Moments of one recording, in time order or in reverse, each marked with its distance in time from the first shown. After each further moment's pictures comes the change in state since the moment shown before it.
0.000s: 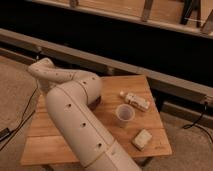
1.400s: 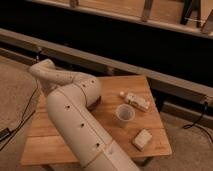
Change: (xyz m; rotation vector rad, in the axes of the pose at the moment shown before) arm 0.000 -0.005 0.011 0.019 0.036 0.000
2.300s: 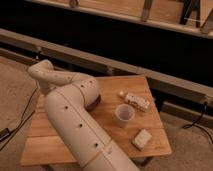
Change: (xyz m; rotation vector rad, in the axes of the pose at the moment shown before) arm 0.019 0.019 0.000 0.016 -0.004 -0.086
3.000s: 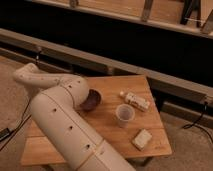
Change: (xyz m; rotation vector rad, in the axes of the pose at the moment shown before) arm 0.045 0.044 0.001 0.039 0.013 -0.181
